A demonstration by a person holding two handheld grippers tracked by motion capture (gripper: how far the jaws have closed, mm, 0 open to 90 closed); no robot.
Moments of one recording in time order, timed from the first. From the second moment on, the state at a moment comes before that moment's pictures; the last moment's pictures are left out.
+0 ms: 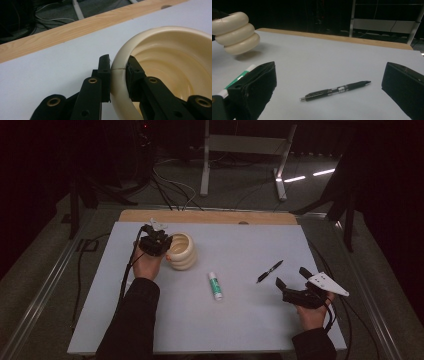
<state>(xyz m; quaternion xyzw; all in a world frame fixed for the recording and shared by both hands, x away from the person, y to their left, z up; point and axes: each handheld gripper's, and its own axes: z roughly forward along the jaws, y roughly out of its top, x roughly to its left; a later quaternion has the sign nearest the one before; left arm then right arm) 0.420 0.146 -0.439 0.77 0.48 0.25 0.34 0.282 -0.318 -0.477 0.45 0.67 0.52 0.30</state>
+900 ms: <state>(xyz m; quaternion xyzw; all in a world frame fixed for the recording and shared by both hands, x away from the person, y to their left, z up) 0.389 0.112 -0.447 0.81 0.44 0.23 0.32 0.281 -0.318 -0.477 0.45 0.67 0.52 0.30</state>
